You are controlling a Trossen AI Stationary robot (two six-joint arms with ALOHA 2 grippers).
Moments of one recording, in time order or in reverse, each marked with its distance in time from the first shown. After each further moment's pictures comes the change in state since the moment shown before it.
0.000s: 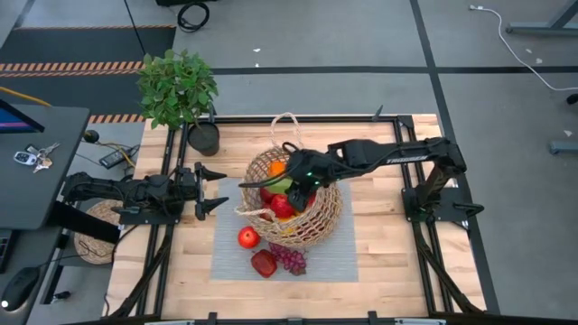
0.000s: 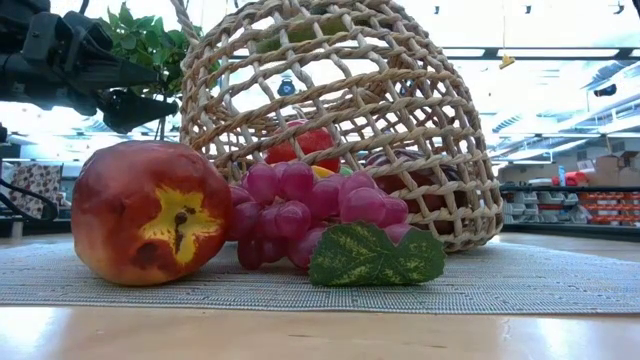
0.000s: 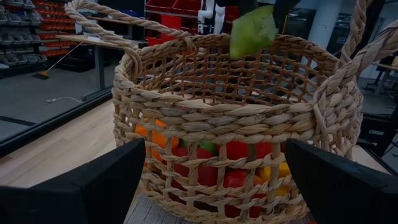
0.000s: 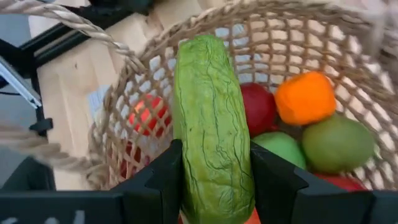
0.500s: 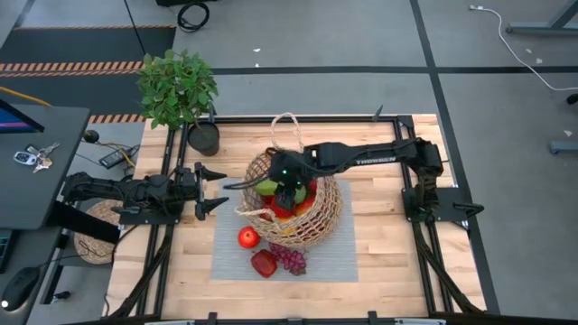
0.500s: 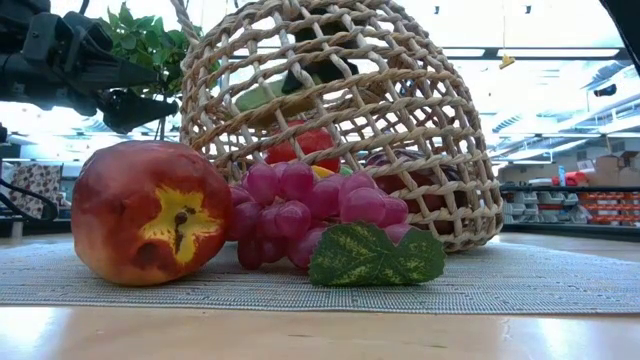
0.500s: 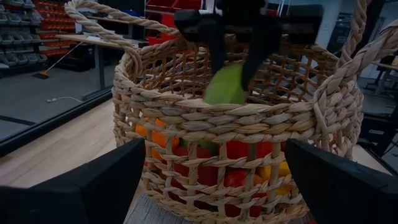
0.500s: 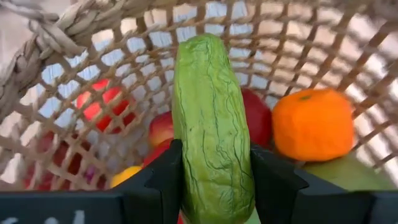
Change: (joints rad) left arm 0.000 0.000 0.000 -0.002 0.000 0.000; right arm -0.087 0.177 -0.002 0.098 -0.087 -0.233
